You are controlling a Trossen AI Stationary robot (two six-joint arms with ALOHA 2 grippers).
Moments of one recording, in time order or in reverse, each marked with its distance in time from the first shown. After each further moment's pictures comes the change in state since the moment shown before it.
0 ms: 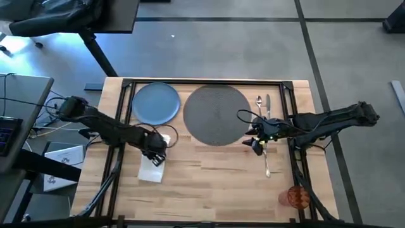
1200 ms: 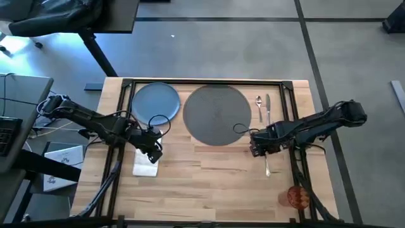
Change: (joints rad) left arm -0.033 -0.301 0.168 0.040 0.057 0.004; right arm -0.043 0.326 -0.171 -0.265 -0.343 0.779
